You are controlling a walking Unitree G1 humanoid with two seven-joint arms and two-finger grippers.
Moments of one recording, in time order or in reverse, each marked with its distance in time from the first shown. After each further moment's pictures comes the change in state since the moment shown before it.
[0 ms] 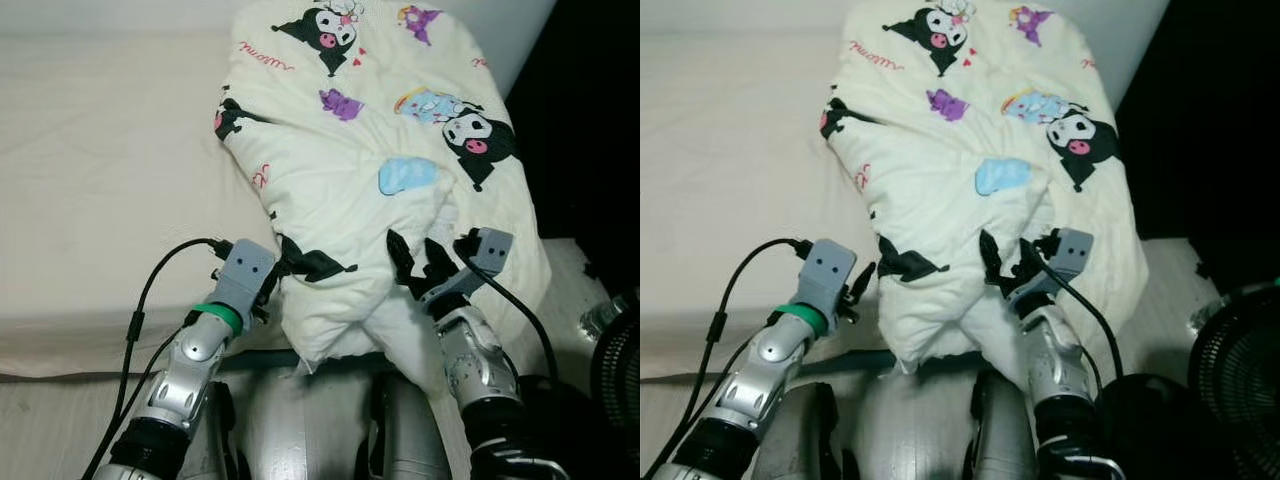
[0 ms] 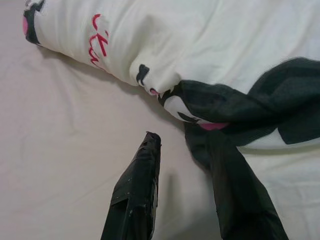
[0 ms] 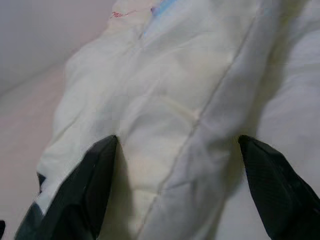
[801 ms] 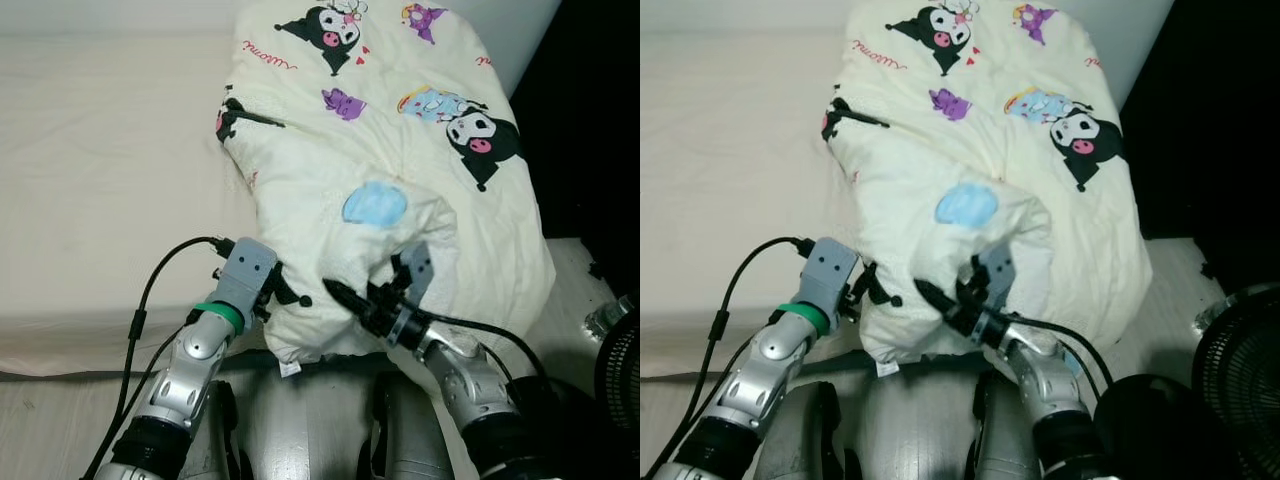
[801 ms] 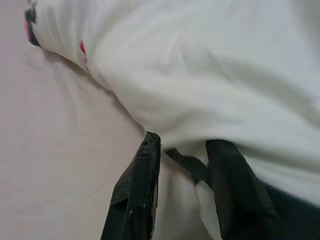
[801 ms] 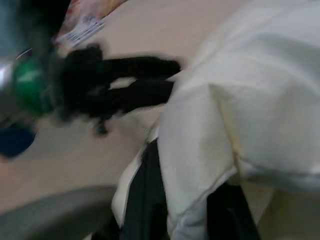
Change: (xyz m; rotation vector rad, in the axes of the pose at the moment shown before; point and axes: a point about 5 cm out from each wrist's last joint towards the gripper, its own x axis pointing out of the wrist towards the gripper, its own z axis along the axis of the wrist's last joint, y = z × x) left arm 0.006 0.008 0.010 -0.010 -0.005 0.026; right arm -0.026 0.059 -0.027 -0.304 0.318 0.735
